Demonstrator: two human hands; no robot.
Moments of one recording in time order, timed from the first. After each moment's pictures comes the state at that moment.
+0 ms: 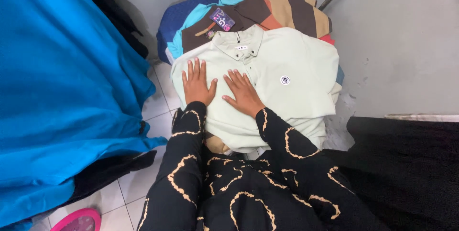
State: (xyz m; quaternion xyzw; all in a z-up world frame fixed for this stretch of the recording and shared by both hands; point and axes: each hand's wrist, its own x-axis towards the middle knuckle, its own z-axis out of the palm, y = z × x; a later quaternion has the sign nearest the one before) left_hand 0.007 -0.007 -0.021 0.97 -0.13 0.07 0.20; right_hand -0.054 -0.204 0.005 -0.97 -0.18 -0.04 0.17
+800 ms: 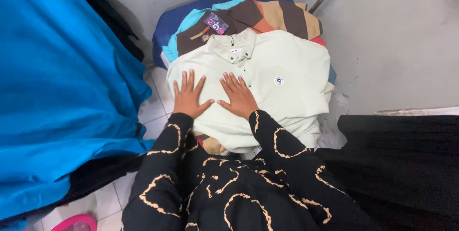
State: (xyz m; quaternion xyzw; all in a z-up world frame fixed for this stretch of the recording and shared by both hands) left_hand -0.020 0.035 -0.011 0.95 -0.25 0.01 0.18; right_hand -0.066 -0.198 0.012 -0.98 -0.16 0.03 0.10
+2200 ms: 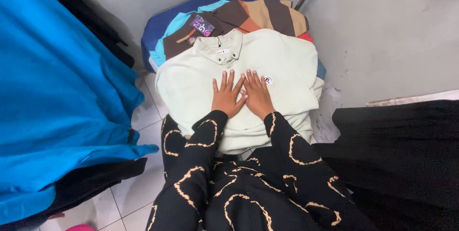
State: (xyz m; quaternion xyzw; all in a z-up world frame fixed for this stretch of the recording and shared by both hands) left_hand -0.049 -0.122 -0.013 0.93 -0.32 -0.04 0.17; right_hand -0.094 -0.280 0.008 -0.99 -0.04 -0.05 0.12
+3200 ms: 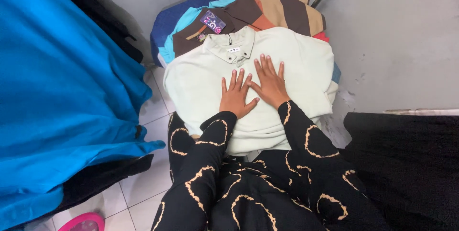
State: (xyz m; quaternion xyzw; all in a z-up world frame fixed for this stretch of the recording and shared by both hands) left_hand -0.048 -0.124 0.006 0.94 -0.30 -0.09 0.15; right_hand -0.054 -0.300 0.035 -0.99 -0.03 0.01 0.15
